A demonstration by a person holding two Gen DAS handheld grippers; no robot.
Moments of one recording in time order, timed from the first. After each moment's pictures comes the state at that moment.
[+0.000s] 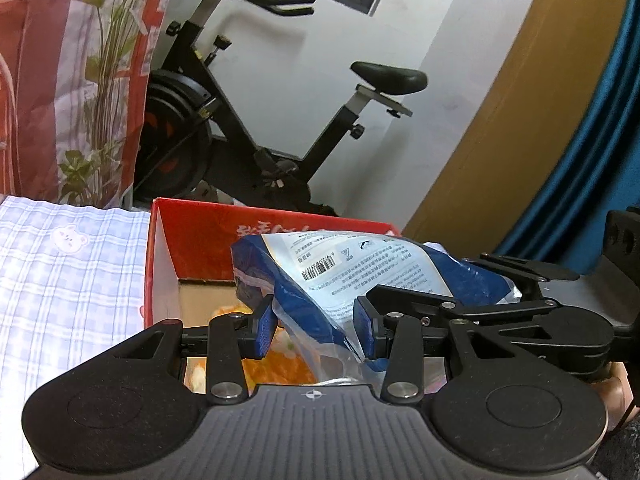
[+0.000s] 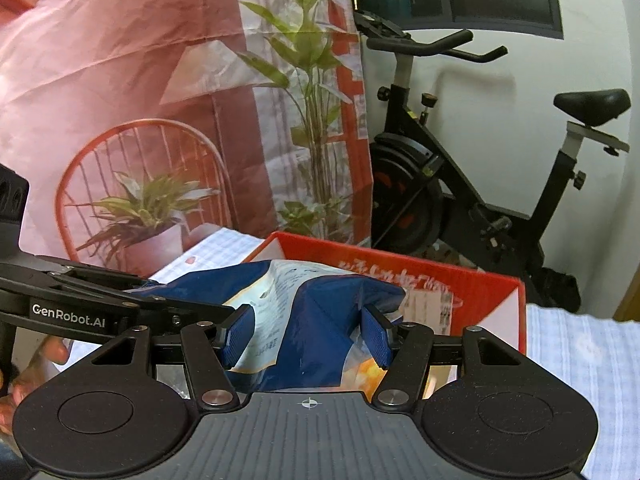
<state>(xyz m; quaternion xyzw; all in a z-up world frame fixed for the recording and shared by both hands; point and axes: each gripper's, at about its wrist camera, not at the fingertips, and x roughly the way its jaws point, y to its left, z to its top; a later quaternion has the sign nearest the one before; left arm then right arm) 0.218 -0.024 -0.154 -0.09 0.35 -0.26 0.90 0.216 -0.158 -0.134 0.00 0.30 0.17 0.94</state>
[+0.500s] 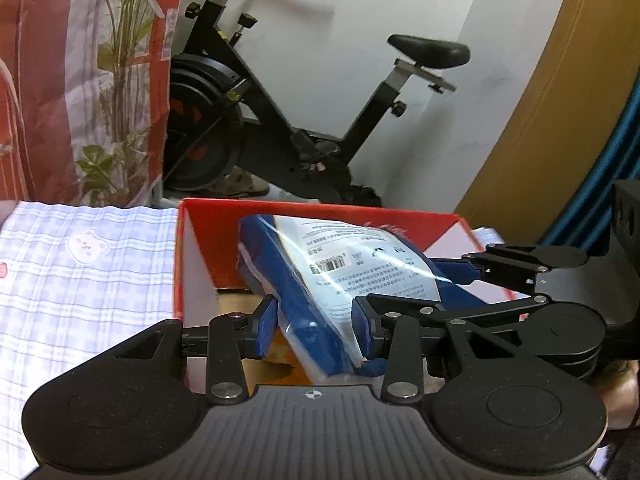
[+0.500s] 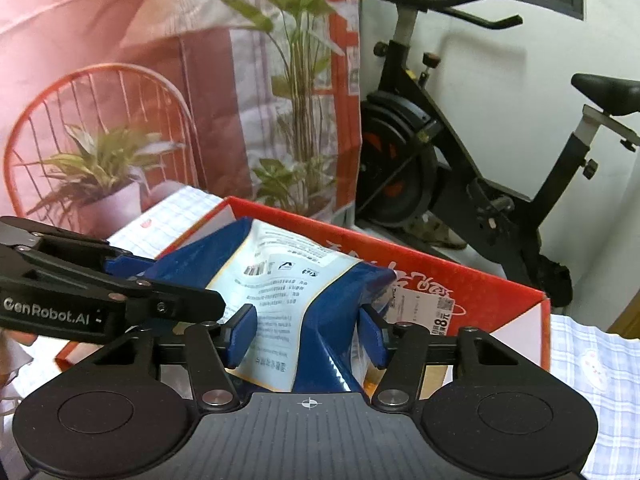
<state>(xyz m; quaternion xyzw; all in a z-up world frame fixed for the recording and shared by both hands) 0.267 -0.027 -0.172 -0.04 0.38 -0.21 0.90 0.295 -0.145 -0.181 -0.04 0.36 0.15 0.92</state>
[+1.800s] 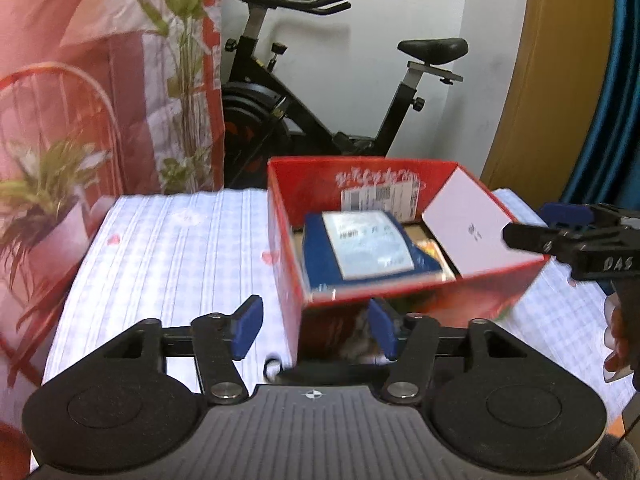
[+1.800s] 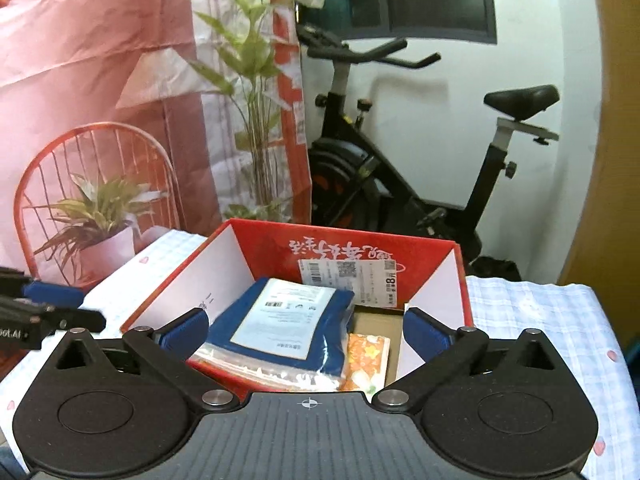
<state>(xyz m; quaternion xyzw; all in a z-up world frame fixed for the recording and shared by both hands) 0.103 0.033 -0.143 0.03 0.35 -0.15 0.92 0.125 -0.157 -0.148 0.02 0.26 0.07 0.96</state>
